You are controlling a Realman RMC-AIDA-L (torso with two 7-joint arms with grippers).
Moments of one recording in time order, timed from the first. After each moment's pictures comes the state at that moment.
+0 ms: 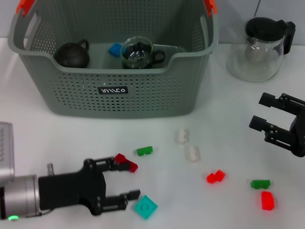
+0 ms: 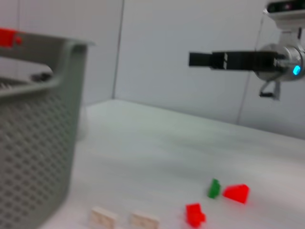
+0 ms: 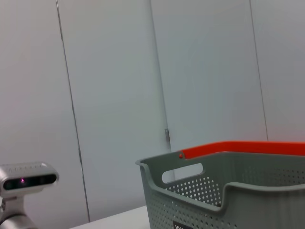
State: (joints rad) left arm -0.37 -2.17 0.52 0.57 2.20 1.66 -0.96; right arm 0.37 2.05 -0.58 -0.55 -1.77 -1.77 1.08
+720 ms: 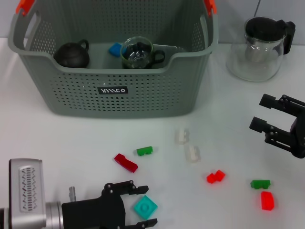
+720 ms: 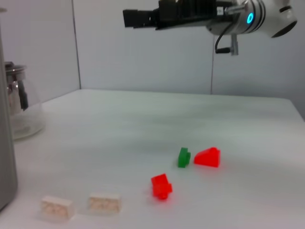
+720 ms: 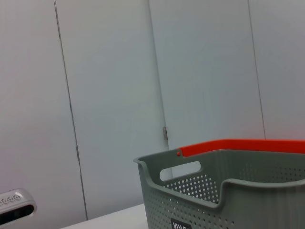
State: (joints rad) left arm -0.37 -2.18 0.52 0.34 2.23 1.51 -0.60; right arm 0.36 2.06 -0.58 -0.55 -1.77 -1.77 1.07
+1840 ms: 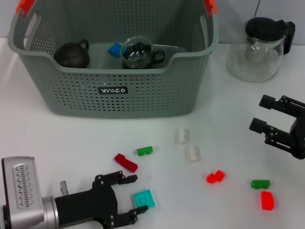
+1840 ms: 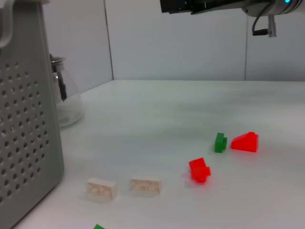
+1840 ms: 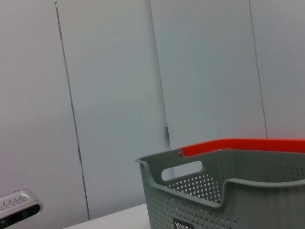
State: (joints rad) left arm -0.37 -2.17 0.46 0.33 2.22 1.45 -0.55; right arm 0.36 2.06 -0.58 -0.55 -1.77 -1.77 1.07
